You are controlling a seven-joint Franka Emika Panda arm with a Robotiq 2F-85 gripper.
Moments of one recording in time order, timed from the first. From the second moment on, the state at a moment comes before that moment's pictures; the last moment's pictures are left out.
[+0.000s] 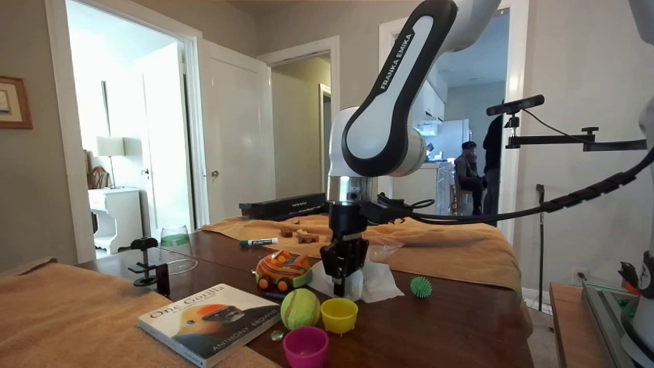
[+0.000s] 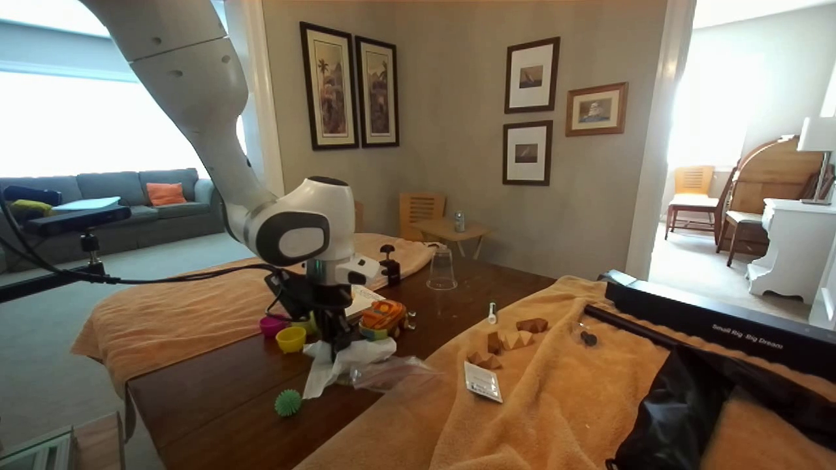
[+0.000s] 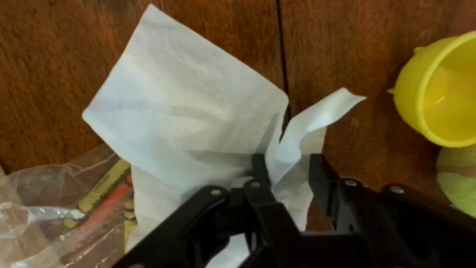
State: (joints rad) arm 0.10 0.28 0.11 -2.45 0.17 2.76 0.10
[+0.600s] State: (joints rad) arm 0.16 0.13 0.12 -2.46 0.05 2.62 0.18
